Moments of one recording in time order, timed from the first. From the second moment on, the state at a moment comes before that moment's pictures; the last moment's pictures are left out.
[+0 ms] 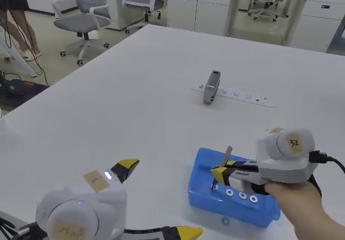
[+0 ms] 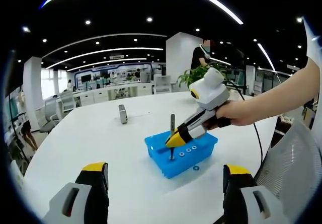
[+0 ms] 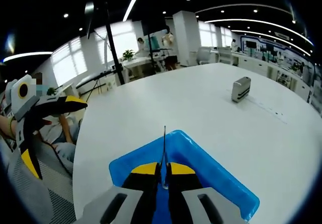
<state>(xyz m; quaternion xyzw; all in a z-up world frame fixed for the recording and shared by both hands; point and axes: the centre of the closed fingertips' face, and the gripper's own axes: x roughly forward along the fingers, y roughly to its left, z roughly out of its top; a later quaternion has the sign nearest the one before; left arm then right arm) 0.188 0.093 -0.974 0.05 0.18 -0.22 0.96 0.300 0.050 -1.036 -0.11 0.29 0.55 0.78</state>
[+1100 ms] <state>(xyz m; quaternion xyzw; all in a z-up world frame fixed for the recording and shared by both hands) 0.188 0.091 -0.975 0.05 0.18 -0.22 0.96 0.280 0.036 -0.989 -0.10 0.22 0.56 0.79</state>
